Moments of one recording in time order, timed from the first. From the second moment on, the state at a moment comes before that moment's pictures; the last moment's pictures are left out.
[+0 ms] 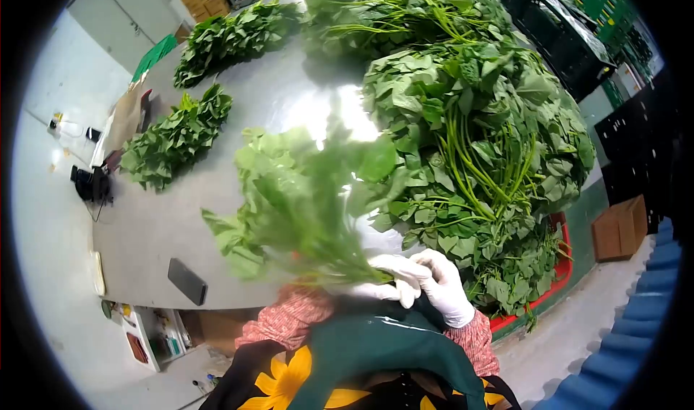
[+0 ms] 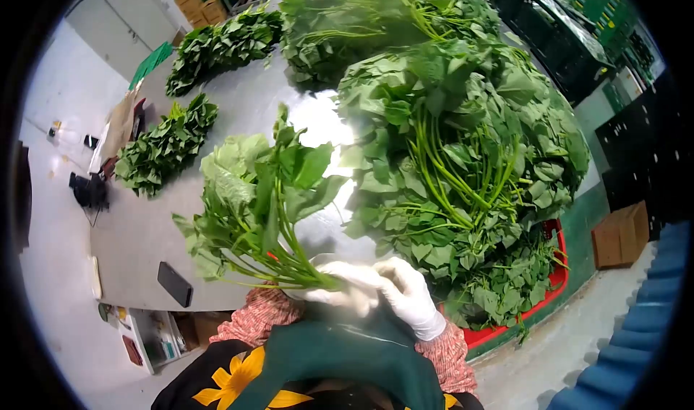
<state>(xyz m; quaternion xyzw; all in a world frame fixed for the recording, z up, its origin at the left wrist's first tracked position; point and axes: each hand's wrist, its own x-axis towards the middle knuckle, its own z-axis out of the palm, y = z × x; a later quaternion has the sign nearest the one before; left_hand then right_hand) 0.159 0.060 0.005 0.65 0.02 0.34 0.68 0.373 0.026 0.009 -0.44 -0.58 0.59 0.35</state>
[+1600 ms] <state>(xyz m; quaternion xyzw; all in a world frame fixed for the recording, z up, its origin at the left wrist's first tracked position) 0.163 0.054 0.012 0.35 0.28 0.44 0.78 0.455 0.093 0.064 -0.53 -0.46 0.42 0.57</state>
